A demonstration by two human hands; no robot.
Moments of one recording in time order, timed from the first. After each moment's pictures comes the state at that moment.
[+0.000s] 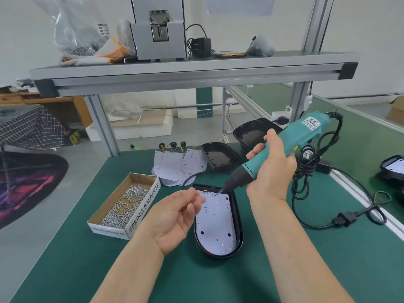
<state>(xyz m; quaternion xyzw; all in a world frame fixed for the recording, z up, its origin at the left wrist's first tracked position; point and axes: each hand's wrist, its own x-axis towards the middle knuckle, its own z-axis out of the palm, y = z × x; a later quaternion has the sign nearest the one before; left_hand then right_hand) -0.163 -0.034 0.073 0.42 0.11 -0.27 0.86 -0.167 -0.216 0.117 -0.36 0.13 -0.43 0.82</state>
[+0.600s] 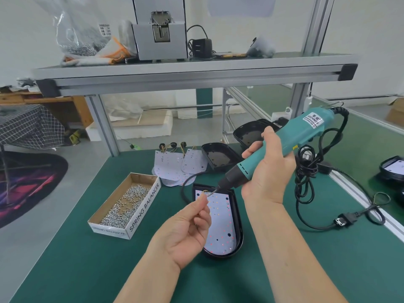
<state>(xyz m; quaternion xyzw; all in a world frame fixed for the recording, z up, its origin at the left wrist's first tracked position) -0.188 -0.049 0.071 0.28 0.18 -0.35 0.88 -0.180 -0.197 0.131 -0.35 0.11 -0.44 0.82</state>
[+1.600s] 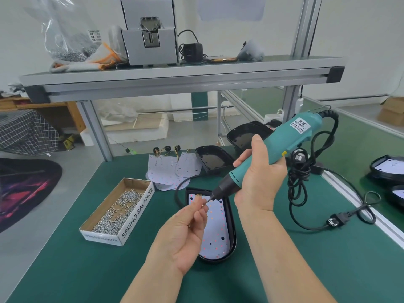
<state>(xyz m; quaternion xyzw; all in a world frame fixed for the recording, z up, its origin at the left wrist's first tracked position) -0.193 -0.063 0.067 0.32 0.16 -0.27 0.89 -0.180 -0.199 0.122 -0.40 0.14 -0.46 0.78</state>
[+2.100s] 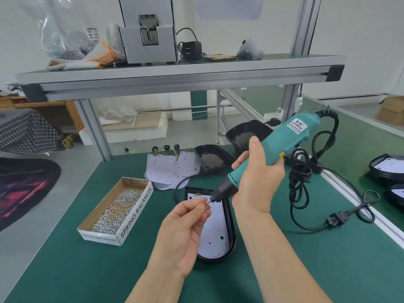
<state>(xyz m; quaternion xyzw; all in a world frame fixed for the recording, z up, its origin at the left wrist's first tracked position) -0.197 -0.066 0.053 0.44 0.05 -0.17 0.88 -0.180 -0.197 0.117 -0.42 0.15 -0.47 0.77</state>
